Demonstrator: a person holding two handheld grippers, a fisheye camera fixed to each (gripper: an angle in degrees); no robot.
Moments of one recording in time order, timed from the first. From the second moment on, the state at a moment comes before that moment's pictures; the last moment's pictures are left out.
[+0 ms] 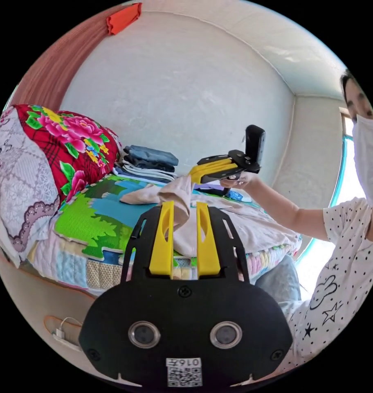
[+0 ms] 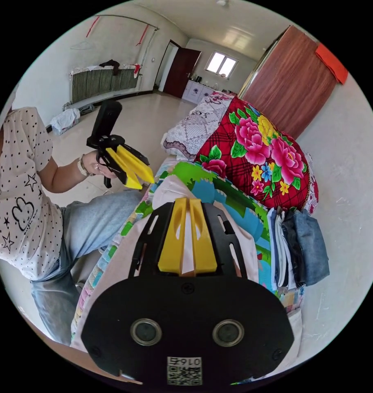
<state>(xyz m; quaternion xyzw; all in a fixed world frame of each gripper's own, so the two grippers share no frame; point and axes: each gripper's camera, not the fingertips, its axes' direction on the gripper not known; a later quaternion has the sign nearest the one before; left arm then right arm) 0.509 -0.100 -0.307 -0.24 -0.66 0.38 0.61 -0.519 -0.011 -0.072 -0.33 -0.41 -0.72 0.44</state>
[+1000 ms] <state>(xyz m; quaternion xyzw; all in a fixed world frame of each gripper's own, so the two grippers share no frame) 0.549 -0.201 -0.218 -0.35 -0.66 0.35 0.57 -0.436 0.048 -0.133 -0.22 -0.45 -0.77 0.40</state>
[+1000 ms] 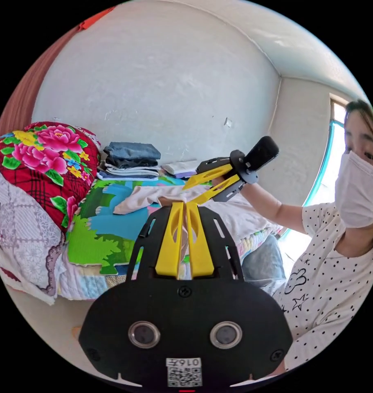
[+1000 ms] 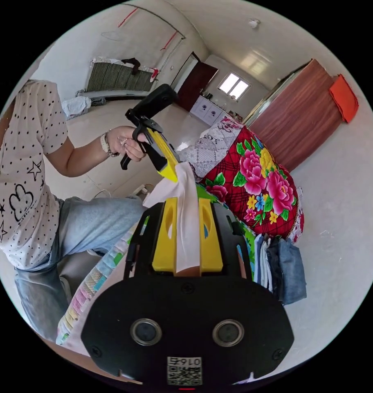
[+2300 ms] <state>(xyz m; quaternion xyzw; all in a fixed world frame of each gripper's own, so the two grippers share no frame) 0.605 -0.266 -0.224 -0.30 -0.62 0.37 0.62 -0.408 0.077 -0.087 -0.24 -0.48 -0.72 0.44</state>
